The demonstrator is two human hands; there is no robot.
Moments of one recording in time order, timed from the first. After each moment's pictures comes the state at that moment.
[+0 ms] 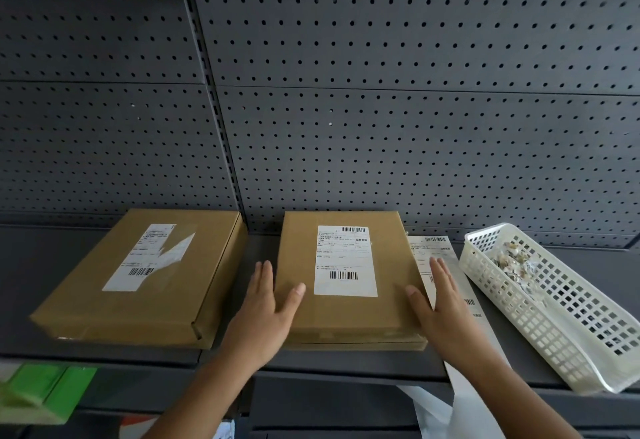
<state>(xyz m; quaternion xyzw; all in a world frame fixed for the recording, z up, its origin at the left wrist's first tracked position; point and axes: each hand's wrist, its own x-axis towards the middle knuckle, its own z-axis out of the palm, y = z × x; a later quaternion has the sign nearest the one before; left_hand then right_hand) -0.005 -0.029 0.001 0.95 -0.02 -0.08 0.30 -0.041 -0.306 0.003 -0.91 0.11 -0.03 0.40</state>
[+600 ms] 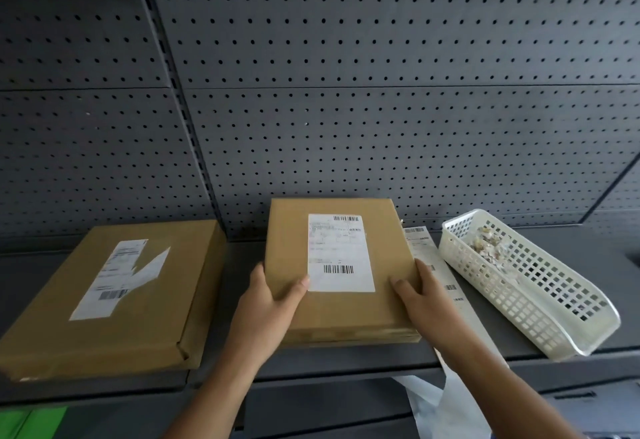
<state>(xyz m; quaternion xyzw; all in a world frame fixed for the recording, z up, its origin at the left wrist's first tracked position) 0.008 -0.039 0.010 0.84 0.01 -0.07 0.53 -0.040 -0.281 0.022 -0.81 0.22 0.00 0.54</state>
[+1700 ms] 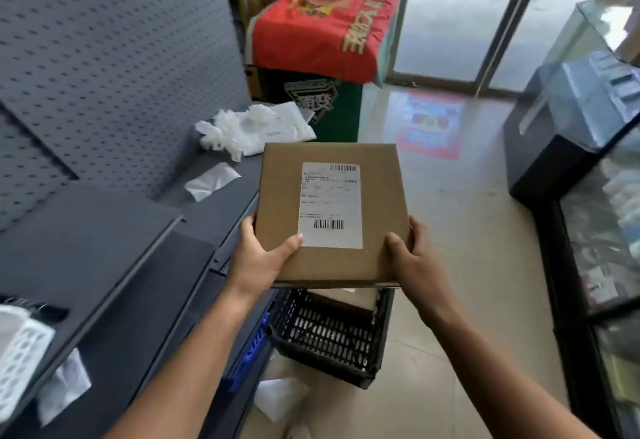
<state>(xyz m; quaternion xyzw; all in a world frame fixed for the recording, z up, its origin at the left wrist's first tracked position) -0.303 -0.639 -0.050 0.68 -0.43 -0.37 0.47 -0.546 -0.676 -0.049 -0.53 0.60 -0.39 0.45</state>
